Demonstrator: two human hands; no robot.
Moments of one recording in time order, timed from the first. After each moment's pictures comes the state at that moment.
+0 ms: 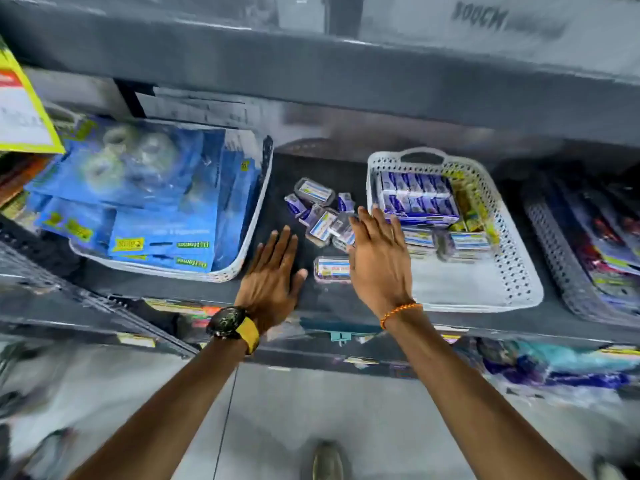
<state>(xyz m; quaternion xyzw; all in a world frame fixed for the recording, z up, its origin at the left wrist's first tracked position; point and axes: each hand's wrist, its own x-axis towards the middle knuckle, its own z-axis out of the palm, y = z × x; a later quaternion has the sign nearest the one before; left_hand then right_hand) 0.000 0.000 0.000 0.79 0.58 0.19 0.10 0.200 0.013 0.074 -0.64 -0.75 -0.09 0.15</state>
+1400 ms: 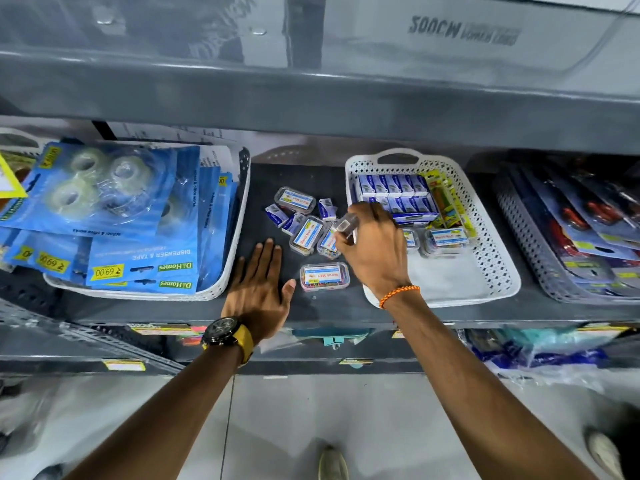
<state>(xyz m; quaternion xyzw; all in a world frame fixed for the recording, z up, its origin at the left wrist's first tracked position) 0.001 0.003 -0.001 0.78 0.61 0.12 0.07 0.212 0.030 0.109 -0.68 -0.69 0.00 0.25</state>
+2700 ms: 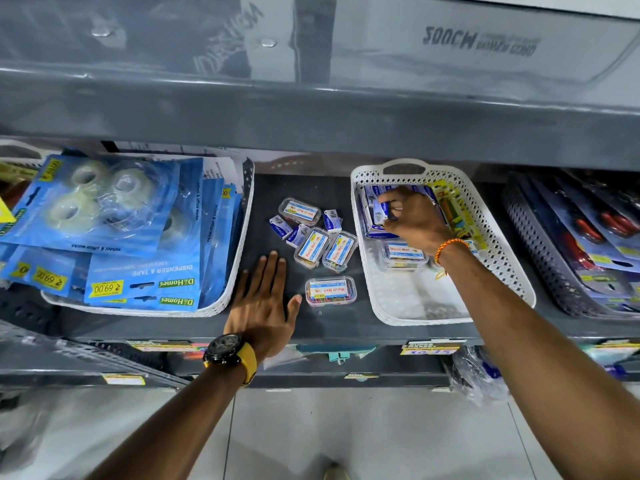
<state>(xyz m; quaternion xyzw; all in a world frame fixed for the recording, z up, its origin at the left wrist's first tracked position) 0.002 0.006 -0.003 0.78 0.62 0.10 0.06 0.298 0.117 0.103 -0.64 -0.68 0.24 0.25</state>
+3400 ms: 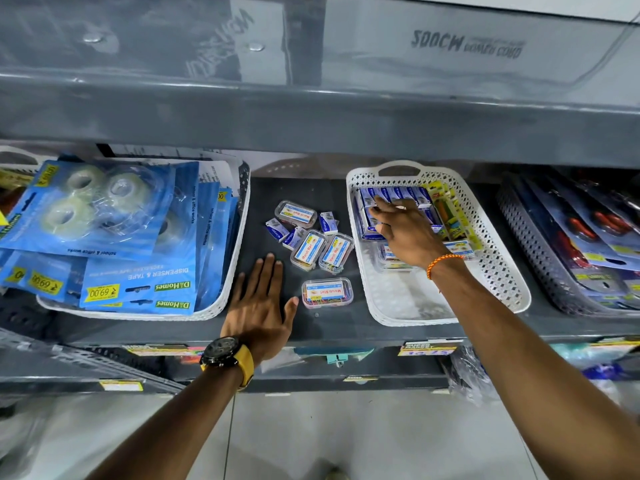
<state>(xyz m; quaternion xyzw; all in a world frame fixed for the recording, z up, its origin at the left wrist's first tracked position) 0.002 0.006 -0.002 0.78 0.62 0.10 0.05 0.301 0.107 0.083 -0.61 -0.78 0.06 0.08</state>
